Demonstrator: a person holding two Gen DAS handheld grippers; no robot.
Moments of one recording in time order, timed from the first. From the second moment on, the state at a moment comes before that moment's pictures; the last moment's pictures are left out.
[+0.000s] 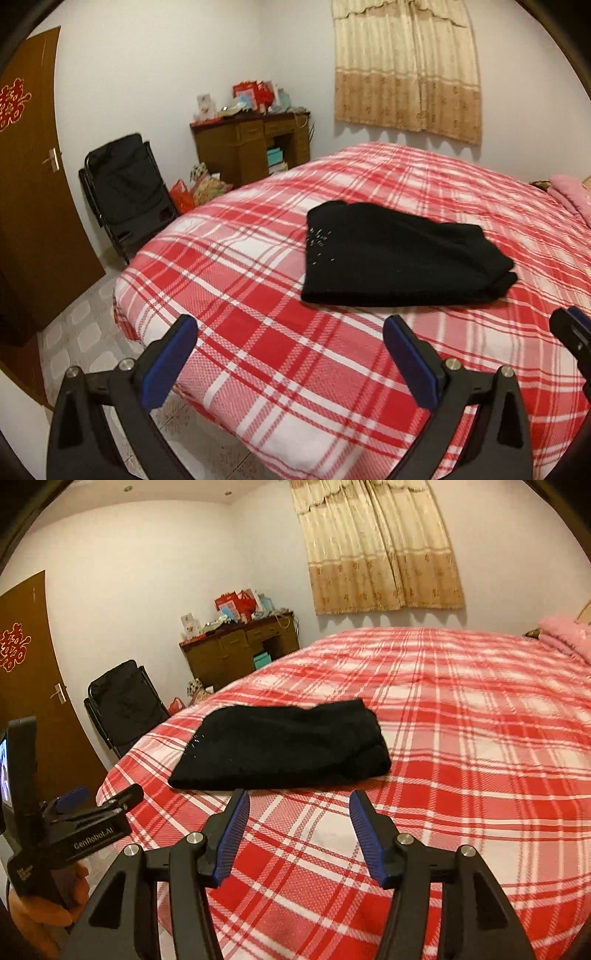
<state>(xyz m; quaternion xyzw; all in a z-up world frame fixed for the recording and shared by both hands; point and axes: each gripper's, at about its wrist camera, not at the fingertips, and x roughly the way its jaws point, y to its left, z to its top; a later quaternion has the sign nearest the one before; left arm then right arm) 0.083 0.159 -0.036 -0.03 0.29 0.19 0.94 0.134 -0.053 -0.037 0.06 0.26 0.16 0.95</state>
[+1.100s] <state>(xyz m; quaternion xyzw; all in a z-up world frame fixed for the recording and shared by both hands) 0.036 0.129 0.003 -0.01 0.22 0.17 0.96 0.063 -0.050 0.004 0.04 0.18 0.13 0.97</state>
